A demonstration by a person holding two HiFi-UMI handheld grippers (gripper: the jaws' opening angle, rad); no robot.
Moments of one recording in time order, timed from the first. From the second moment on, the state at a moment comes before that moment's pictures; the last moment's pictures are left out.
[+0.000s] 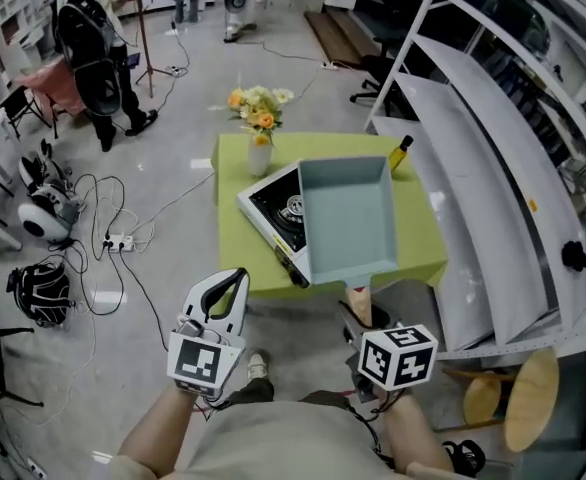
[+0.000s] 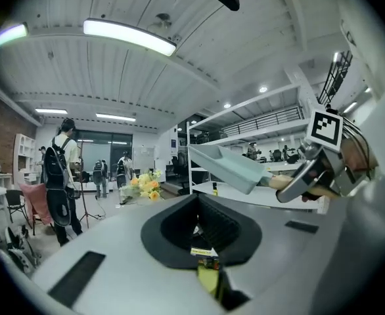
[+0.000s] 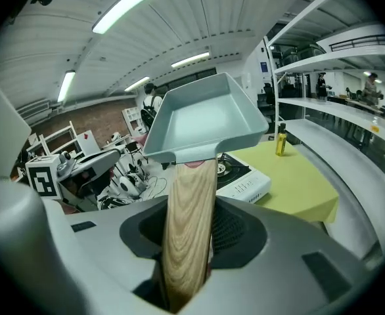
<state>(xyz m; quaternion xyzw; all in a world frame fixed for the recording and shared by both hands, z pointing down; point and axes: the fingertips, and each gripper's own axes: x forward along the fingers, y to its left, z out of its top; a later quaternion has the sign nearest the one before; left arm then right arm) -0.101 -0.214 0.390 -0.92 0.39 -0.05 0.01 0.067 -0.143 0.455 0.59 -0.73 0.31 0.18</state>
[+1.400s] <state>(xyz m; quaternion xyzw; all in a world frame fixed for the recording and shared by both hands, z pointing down) -0.065 -0.324 0.524 -0.86 0.47 -0.16 -0.10 0.112 -0.298 0.607 0.49 -0.71 0.39 0.31</state>
